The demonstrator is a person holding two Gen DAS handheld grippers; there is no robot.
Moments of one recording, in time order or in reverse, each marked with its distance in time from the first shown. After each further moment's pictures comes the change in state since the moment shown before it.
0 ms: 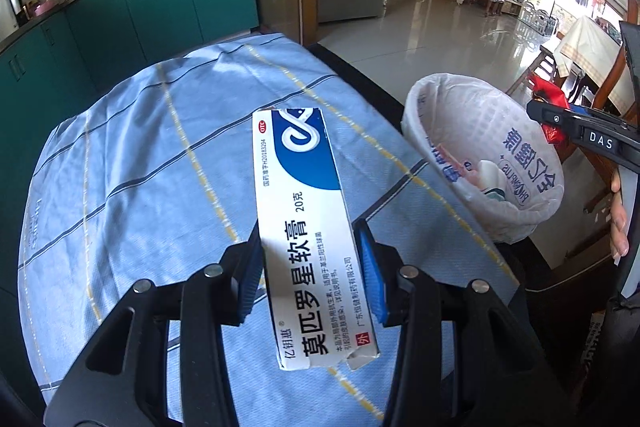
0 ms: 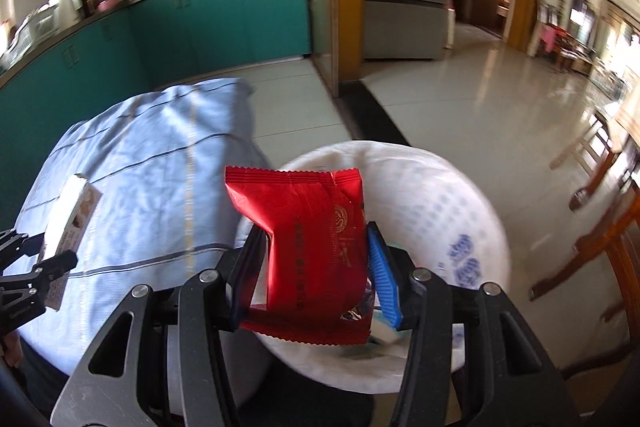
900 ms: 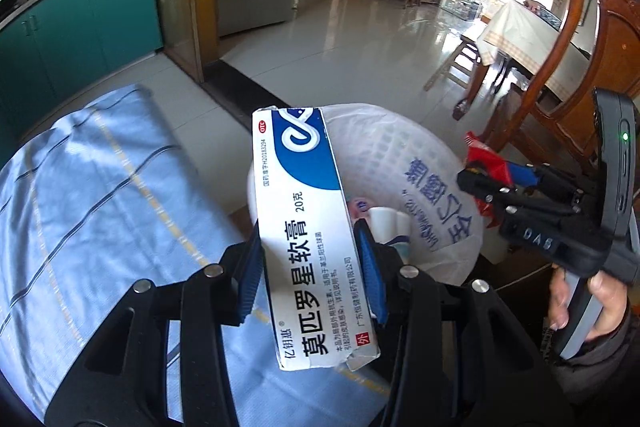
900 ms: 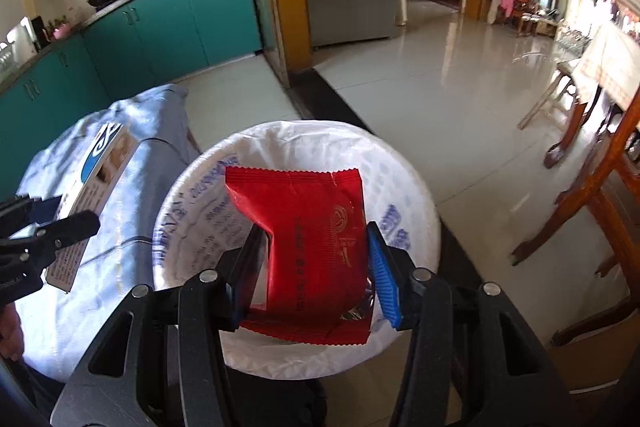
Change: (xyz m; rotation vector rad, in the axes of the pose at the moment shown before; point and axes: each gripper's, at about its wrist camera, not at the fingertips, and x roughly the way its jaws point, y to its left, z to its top) left arm 0.041 -0.123 0.083 0.144 -0.012 -0.285; right arm -0.003 -0.066 -0.019 0.112 0.027 -0.102
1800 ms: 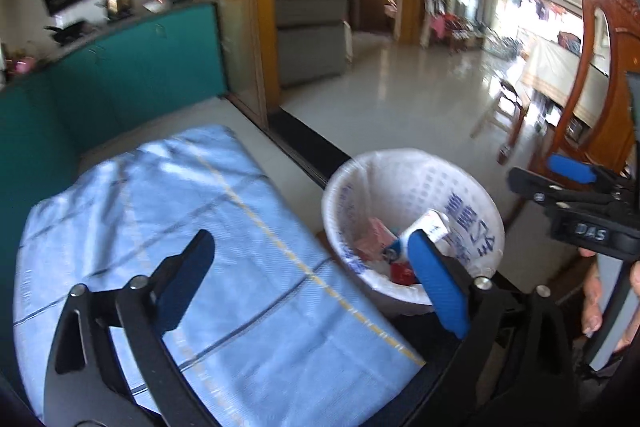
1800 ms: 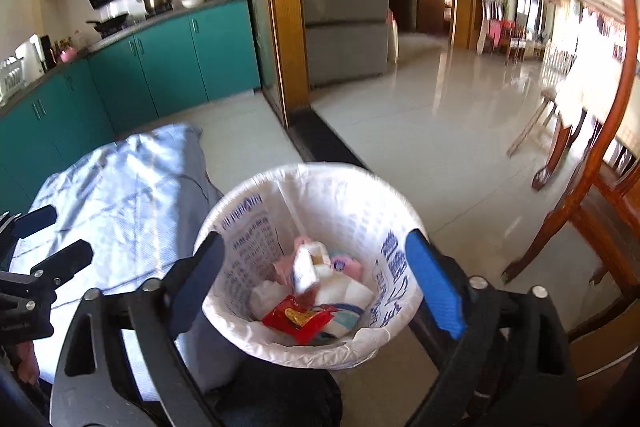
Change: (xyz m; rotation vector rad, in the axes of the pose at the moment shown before) left arm -0.117 0.012 -0.044 -0.050 -0.238 0.254; right arm -0.091 0.033 -0.002 -0.006 -0.206 -0.008
